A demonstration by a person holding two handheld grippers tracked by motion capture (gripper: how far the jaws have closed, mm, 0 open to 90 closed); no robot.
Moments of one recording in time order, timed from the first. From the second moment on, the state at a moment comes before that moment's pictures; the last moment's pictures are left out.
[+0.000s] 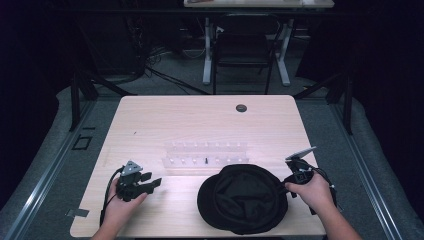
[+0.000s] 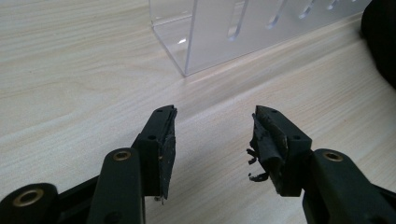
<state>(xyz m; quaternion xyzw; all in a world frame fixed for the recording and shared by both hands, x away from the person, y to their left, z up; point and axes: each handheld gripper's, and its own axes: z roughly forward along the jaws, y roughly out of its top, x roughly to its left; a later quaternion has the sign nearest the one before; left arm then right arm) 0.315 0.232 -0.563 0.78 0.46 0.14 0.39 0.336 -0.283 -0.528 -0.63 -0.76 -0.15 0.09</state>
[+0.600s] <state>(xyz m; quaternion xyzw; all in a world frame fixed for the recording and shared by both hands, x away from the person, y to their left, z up) 0.315 0.232 -0.563 0.78 0.46 0.14 0.39 0.333 -0.278 -0.522 -0.64 -0.74 -0.15 0.11</state>
